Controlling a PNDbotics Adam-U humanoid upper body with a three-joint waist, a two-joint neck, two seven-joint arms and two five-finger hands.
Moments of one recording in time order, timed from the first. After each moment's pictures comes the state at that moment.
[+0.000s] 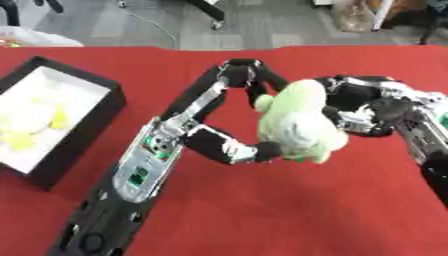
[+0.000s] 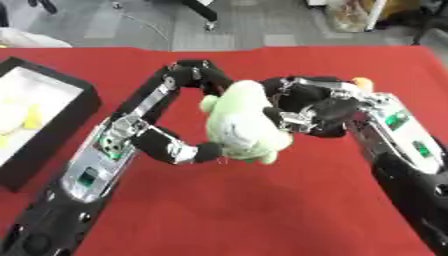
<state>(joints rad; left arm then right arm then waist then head) -0.67 0.00 -0.44 -1.48 -0.24 -0.48 -0.25 -0.41 -0.59 0.26 -1.85 -0.73 0.39 0.70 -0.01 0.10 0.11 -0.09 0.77</state>
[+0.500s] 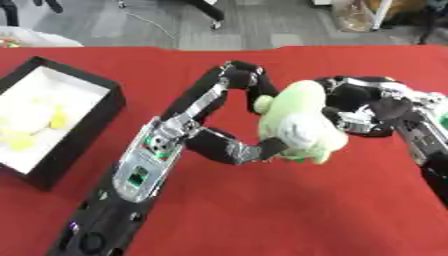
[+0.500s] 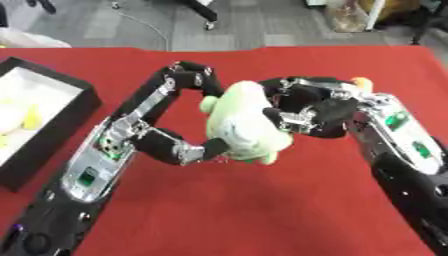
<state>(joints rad) -0.67 0.00 -0.44 -1.48 -0.23 -0.50 -0.28 -0.41 -0.59 0.26 -1.85 -0.74 0.39 0.70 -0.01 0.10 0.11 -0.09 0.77</state>
